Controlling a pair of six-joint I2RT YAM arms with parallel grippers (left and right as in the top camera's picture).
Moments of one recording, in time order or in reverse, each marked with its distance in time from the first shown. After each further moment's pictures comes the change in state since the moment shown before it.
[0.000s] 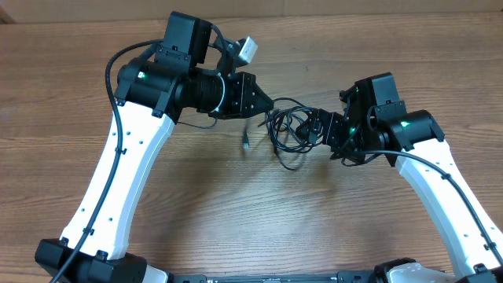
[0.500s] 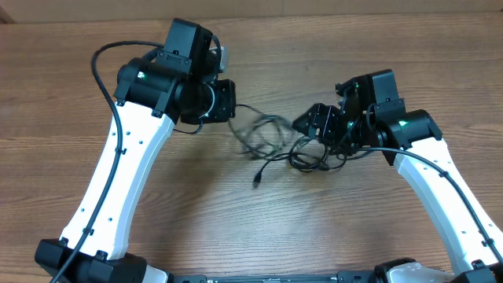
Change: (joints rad) left arm 0.001 0.000 0.001 -0.147 -0.527 -0.043; right arm -0.001 0.011 -0.007 0.089 -0.072 0.042
